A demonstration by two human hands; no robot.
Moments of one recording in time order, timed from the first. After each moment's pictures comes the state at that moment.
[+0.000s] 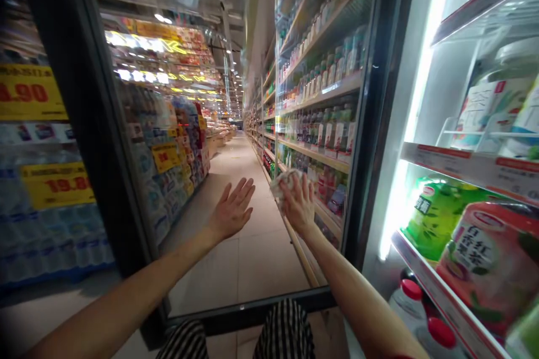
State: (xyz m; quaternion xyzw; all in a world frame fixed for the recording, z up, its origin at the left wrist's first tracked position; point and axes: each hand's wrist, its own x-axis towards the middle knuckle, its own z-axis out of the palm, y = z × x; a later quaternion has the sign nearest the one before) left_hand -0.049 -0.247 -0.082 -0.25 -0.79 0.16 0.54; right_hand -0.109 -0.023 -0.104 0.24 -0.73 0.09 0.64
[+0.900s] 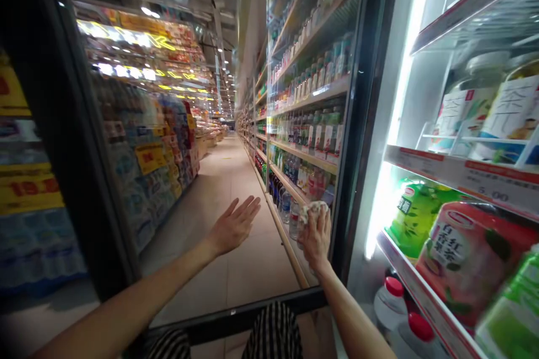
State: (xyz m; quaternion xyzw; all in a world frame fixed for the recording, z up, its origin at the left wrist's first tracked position) left_hand -0.057 -0.222 -0.111 -0.32 -0.79 0.19 0.49; right_hand -0.125 0.046 -0.185 0.12 -0.75 0.18 0.62
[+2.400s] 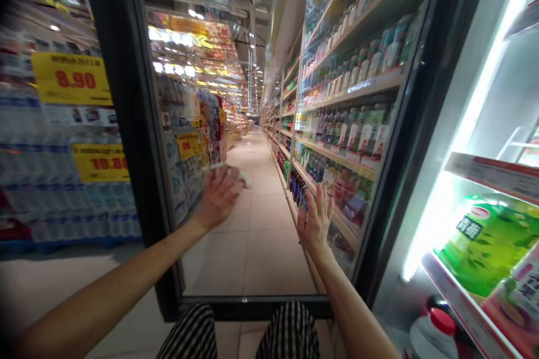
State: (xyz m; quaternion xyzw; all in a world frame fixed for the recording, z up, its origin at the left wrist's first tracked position) left_hand -0.031 -0.313 -0.086 -0.23 -0.75 0.15 0.61; right_hand -0.083 -0.046 -0.125 0.23 -0.72 0.23 0.62
